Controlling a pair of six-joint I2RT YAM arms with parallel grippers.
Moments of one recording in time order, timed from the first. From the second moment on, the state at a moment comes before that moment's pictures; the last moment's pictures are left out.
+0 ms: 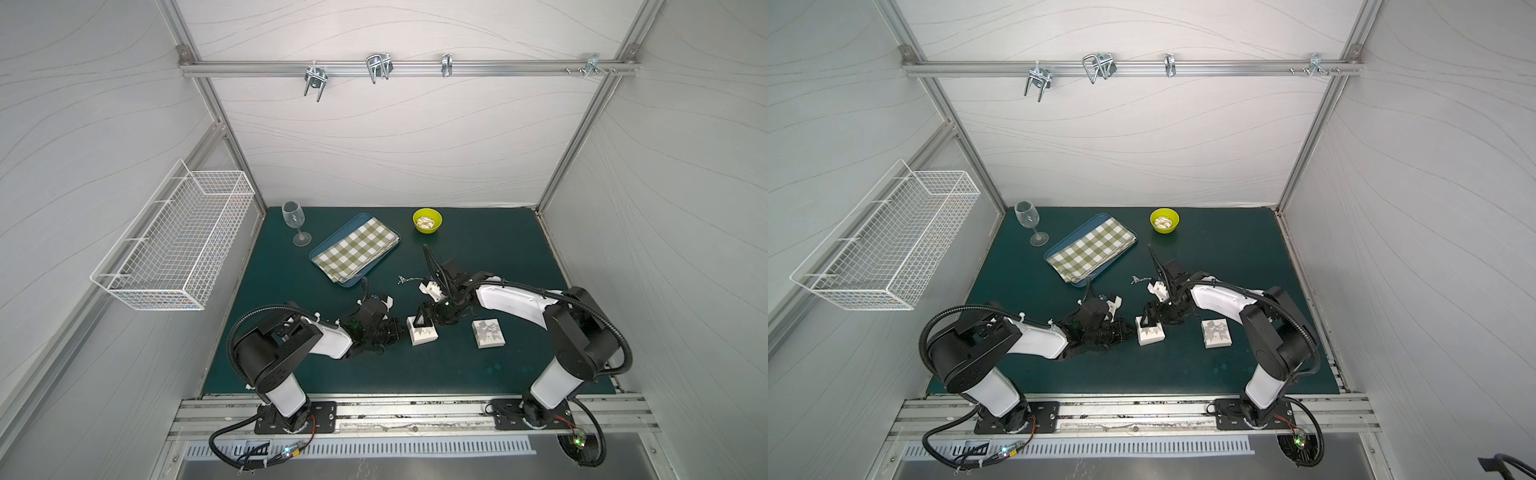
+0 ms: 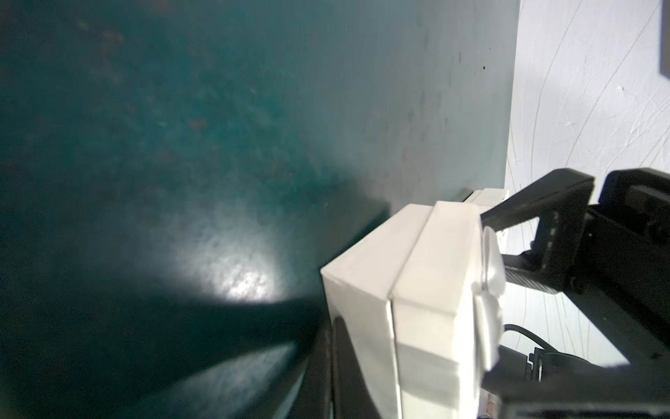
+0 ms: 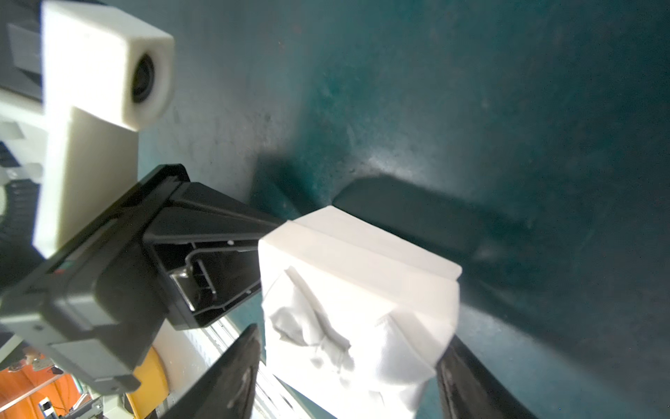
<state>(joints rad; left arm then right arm) -0.75 1.65 0.45 0.48 0.34 -1.03 0.69 1.67 0.97 -0.54 -0.54 0.37</state>
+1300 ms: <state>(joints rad) -0.75 1.49 0.47 0.26 0.34 -0.94 0.74 1.56 0.87 -0.54 -0.42 0.40</state>
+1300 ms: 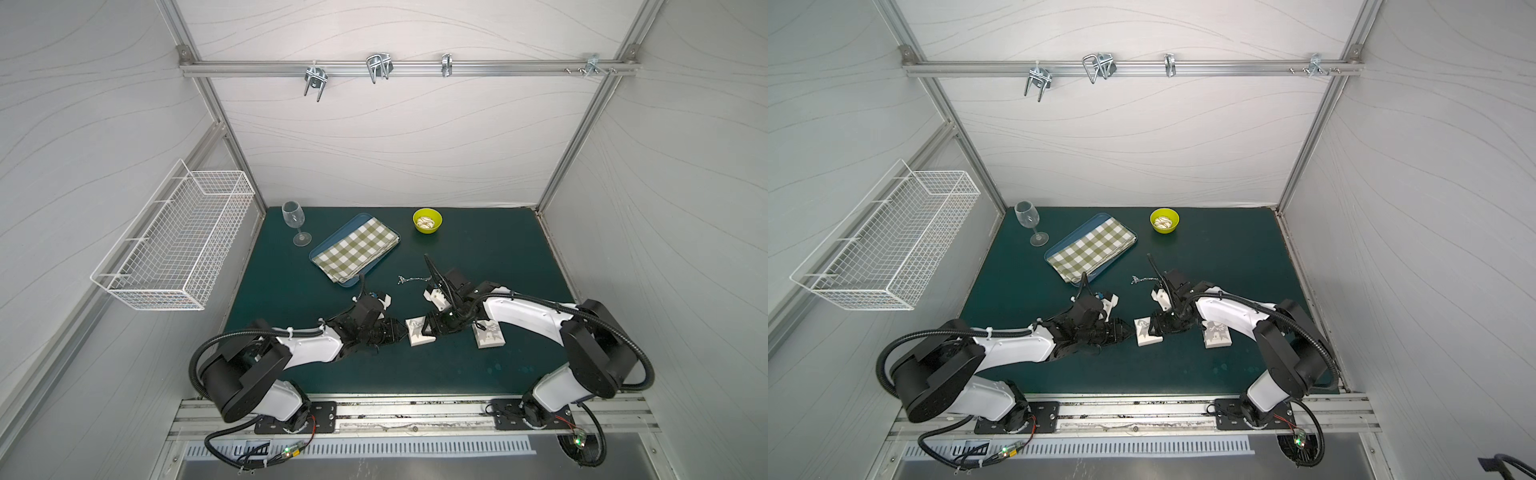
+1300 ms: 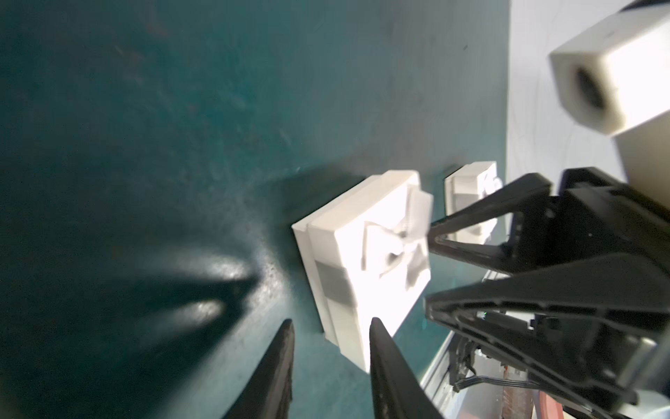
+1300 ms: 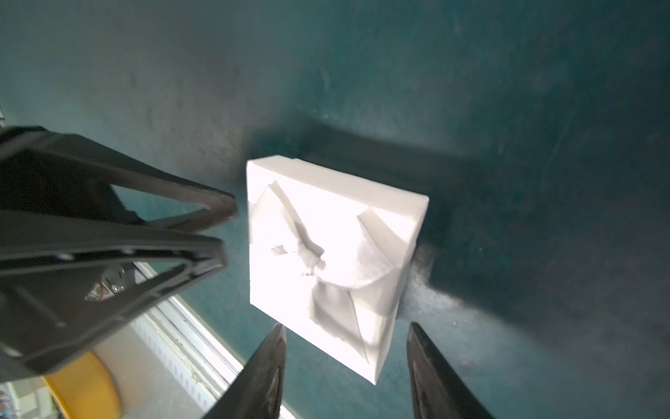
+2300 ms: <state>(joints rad) -0.10 1.35 0.51 -0.08 0.41 -0.70 0.89 2.11 1.56 -0.51 -0.50 0.39</state>
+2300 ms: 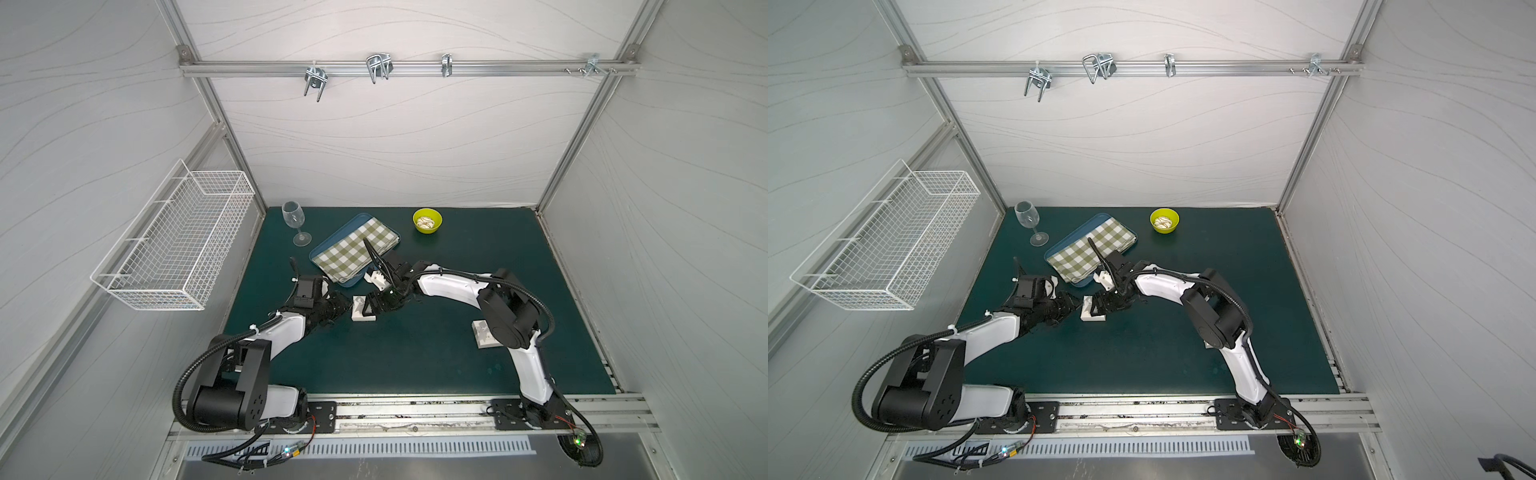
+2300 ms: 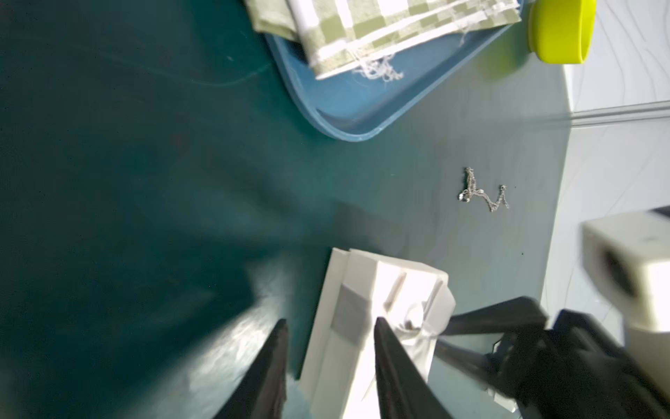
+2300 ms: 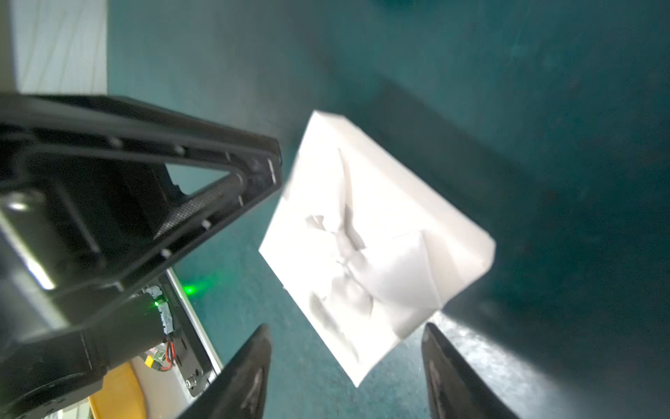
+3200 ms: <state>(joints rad) -0.92 1.56 0.94 -0.24 0.09 -0.55 0.11 1.10 0.77 -0.79 -0.18 0.27</state>
